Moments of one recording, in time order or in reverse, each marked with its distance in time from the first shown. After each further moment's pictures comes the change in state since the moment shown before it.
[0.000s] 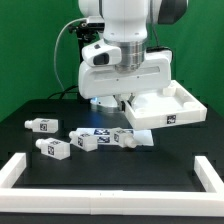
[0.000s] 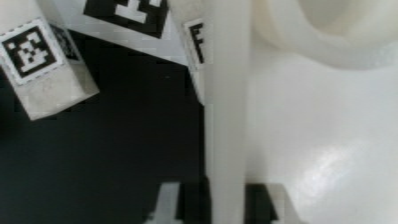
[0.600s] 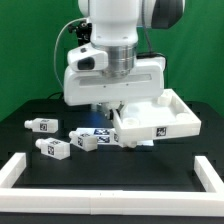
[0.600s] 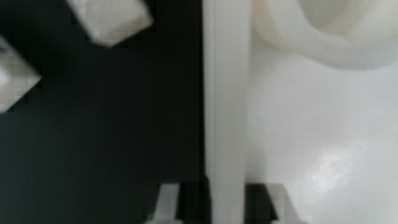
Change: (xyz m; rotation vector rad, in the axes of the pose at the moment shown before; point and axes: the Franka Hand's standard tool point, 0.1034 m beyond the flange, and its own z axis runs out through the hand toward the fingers) arm 0.052 0.048 -0.009 -0.026 0.019 0.019
